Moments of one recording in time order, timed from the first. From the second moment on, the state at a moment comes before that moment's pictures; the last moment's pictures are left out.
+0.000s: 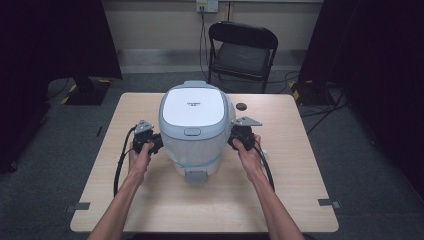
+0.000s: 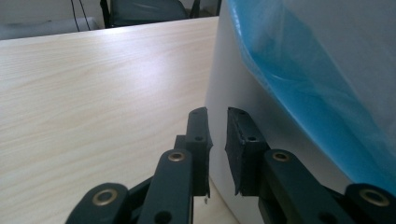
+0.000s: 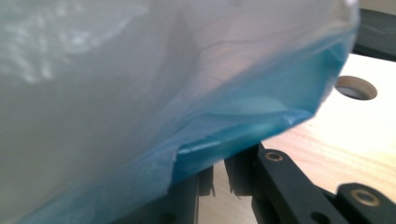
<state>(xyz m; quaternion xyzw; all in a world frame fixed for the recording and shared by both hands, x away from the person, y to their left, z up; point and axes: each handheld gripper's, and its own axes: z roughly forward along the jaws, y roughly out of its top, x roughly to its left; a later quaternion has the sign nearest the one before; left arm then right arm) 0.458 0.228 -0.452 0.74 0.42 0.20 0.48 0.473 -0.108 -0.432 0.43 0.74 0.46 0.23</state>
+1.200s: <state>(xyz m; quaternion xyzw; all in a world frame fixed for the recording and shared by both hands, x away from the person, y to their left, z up) 0.427 0.260 -0.453 0.78 0.42 0.19 0.43 0.445 -0.150 -0.452 0.44 0.77 0.42 0.18</state>
